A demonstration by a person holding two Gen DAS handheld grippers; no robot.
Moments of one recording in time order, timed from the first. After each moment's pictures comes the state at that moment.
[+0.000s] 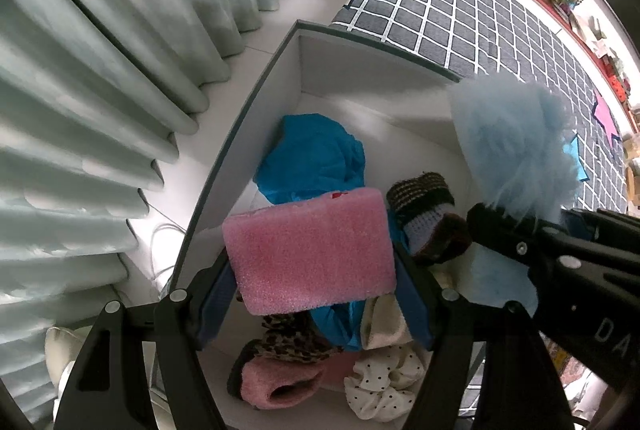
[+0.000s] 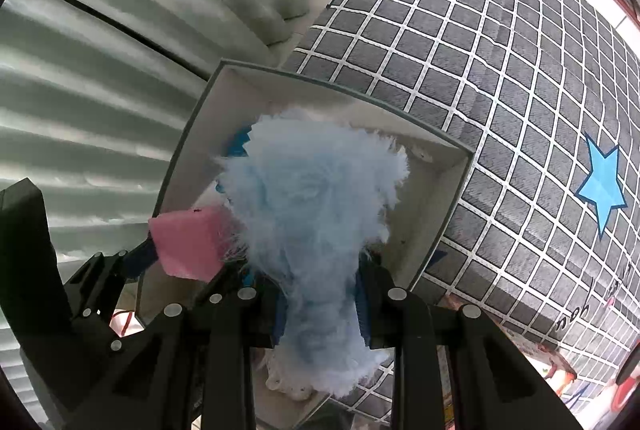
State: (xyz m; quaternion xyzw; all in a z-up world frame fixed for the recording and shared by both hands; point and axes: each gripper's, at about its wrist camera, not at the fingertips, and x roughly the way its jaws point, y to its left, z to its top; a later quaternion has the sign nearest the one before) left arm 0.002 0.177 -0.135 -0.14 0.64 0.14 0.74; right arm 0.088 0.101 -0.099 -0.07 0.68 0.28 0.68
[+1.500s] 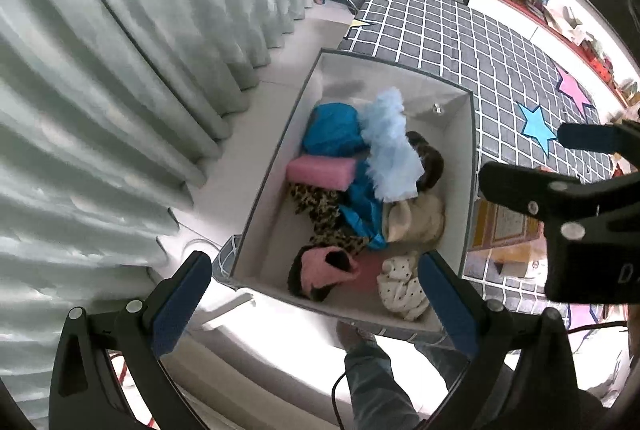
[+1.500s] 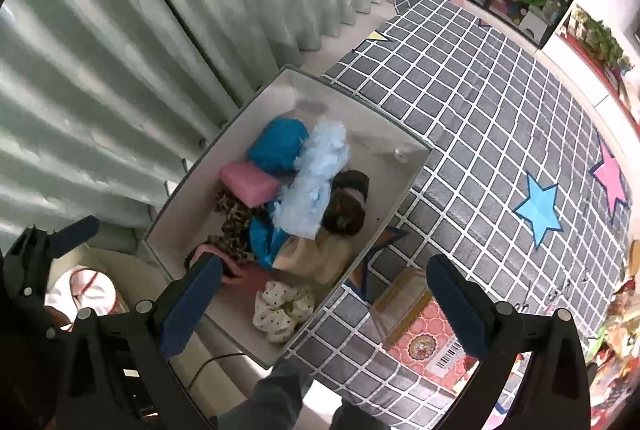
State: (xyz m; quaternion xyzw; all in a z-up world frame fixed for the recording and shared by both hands) left arm -0.111 0.159 -0.045 -0.08 0.59 0.15 0.79; right arm -0.001 0.075 -0.010 -0.18 0.58 0.31 0.74
